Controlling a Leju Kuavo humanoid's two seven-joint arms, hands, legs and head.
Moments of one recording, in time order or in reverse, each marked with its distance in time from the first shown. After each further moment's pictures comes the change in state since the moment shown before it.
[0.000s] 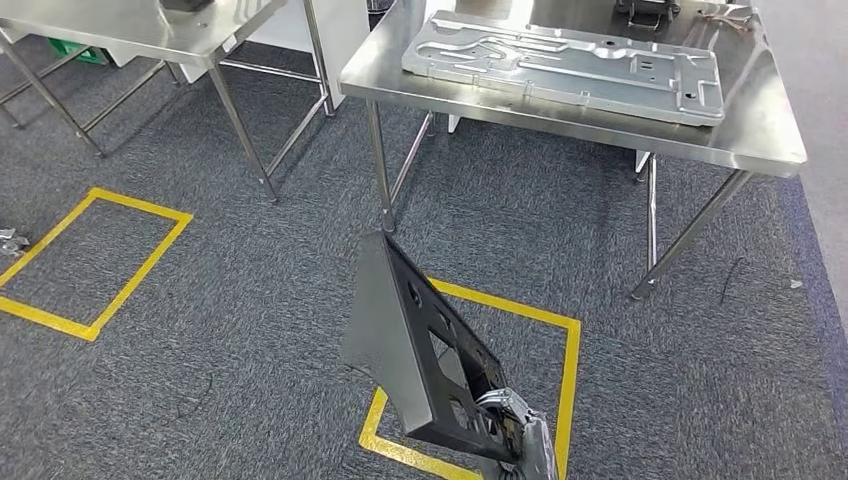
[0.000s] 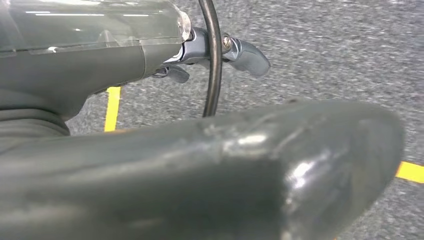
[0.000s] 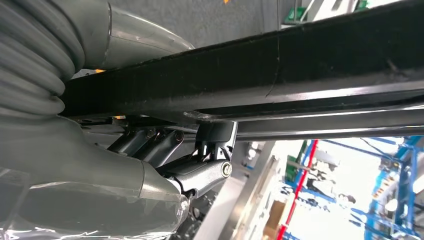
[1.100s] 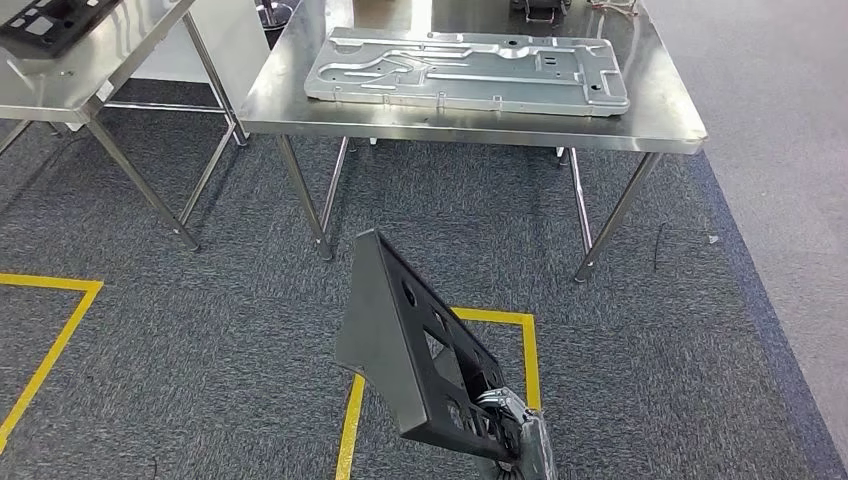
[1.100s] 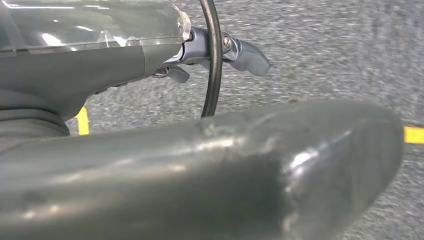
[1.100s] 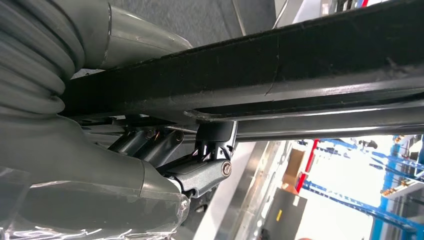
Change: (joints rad) left arm 0.003 -0.003 0.022 0.000 -0.005 -0.016 -0.003; right arm -0.008 -0.007 0.016 -0.002 -0.003 -0.009 0.012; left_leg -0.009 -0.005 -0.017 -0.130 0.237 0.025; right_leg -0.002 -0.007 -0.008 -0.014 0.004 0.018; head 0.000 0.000
